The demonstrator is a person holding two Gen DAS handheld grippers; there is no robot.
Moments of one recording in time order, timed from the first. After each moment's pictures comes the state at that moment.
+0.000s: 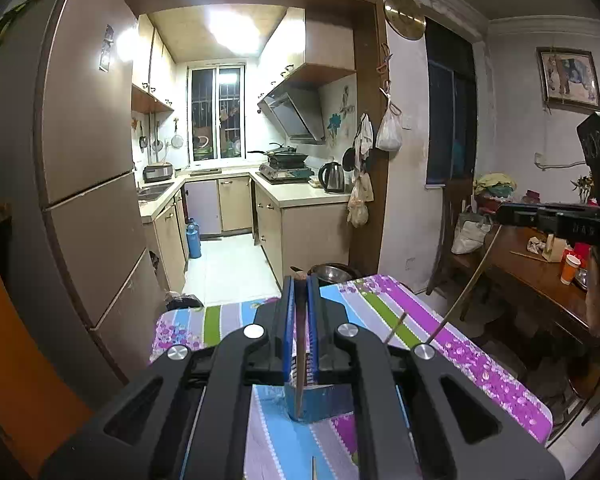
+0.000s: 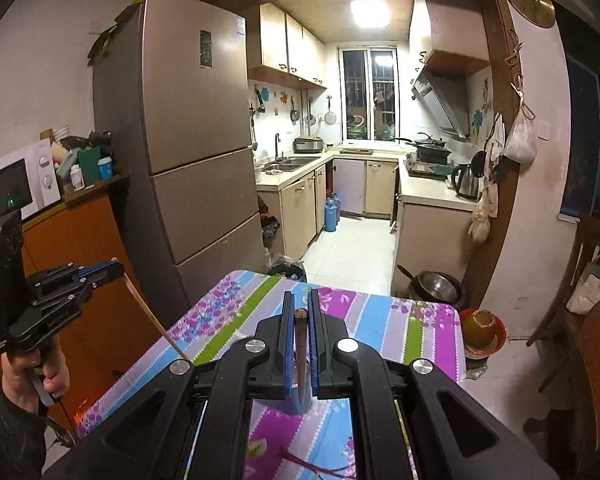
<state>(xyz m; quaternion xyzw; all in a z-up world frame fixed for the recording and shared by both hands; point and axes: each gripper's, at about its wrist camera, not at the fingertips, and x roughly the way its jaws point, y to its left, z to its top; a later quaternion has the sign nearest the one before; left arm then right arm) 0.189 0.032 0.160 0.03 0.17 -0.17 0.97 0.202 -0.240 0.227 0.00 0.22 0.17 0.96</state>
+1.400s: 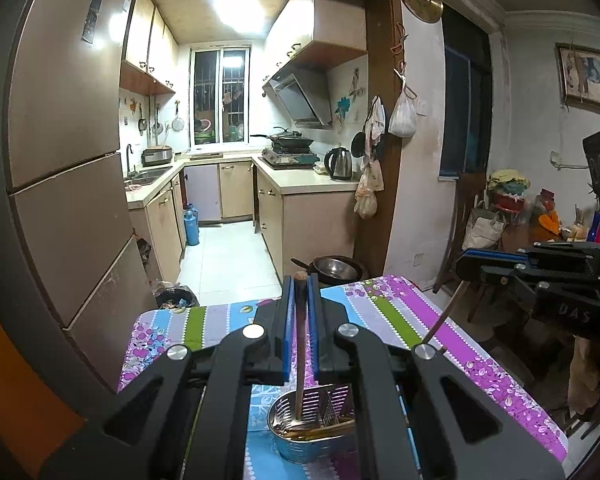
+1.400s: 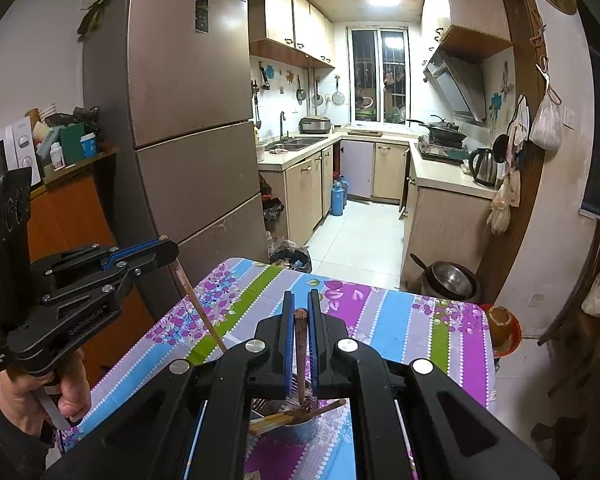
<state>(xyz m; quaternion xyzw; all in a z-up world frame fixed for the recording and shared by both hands) 0.289 -0.006 0.135 0.02 0.20 -0.16 0.97 0.297 -0.198 0.164 -0.01 0.25 0.18 0.95</state>
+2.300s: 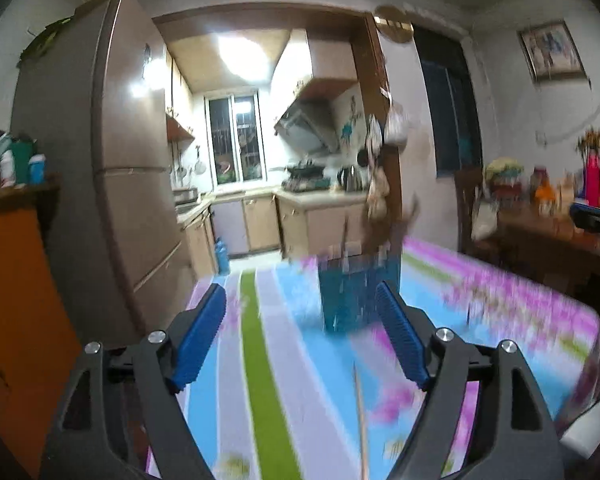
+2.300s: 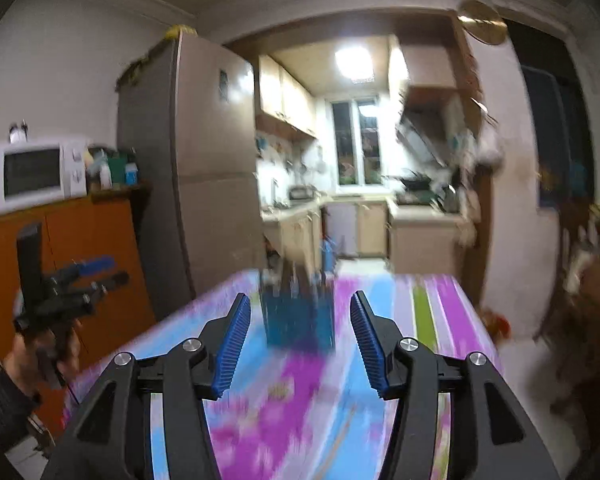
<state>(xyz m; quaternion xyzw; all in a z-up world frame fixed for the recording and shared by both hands) 0.035 0.089 -0.013 0.08 0.11 -0.13 0.98 -0.038 -0.232 -0.005 0.02 0.12 0.12 0.98</state>
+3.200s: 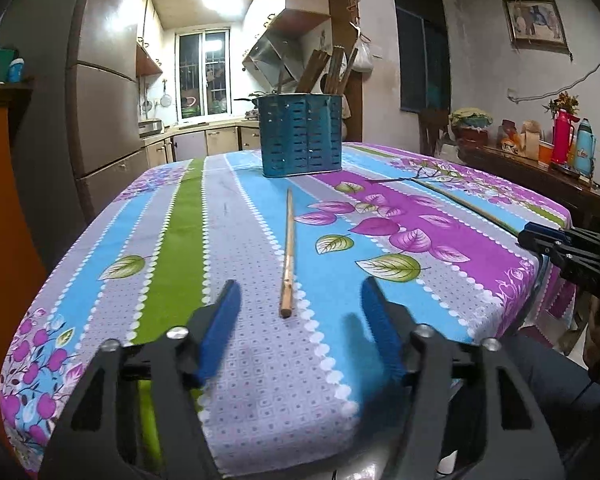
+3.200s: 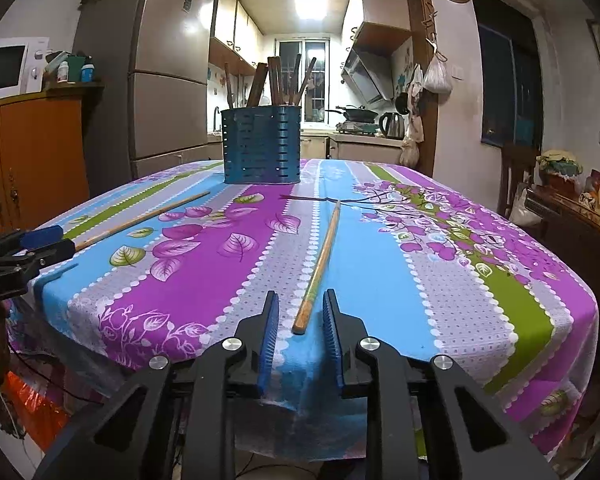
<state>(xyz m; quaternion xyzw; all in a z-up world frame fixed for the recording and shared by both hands) -0.004 0.083 -0.175 0.06 0.21 -0.19 0.96 -0.063 -0.181 -0.172 0.00 0.21 0.02 0.98</state>
